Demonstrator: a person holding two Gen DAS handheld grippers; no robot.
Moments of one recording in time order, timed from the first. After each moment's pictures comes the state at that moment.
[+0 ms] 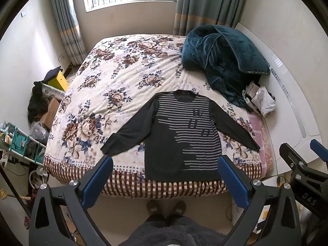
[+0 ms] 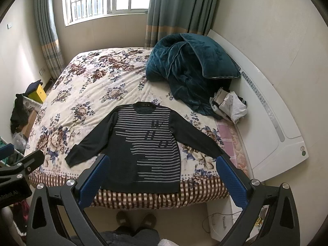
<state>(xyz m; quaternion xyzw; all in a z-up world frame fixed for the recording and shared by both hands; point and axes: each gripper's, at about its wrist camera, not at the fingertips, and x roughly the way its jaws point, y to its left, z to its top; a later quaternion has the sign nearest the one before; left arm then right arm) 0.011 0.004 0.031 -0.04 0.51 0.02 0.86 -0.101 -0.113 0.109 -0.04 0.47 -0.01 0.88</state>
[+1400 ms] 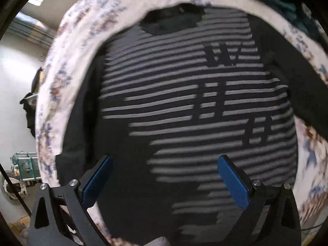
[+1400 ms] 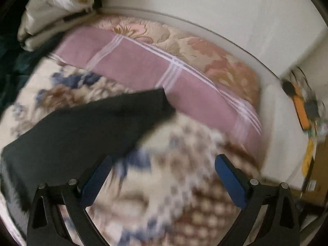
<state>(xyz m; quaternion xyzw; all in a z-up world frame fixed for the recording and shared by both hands) 0.333 -0.155 -0.470 0.13 0.67 0.09 0.72 0.133 -0.635 -0.585 0.29 0.60 -0.37 0.64</state>
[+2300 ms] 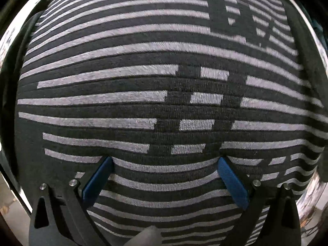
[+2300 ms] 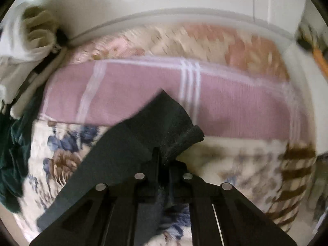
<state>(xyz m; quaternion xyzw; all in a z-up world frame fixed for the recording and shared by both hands) 0.374 -0.097 -0.543 -0.03 0.74 0.04 0.67 0.163 -0.645 -0.641 0.44 0.47 -0.44 0.63</state>
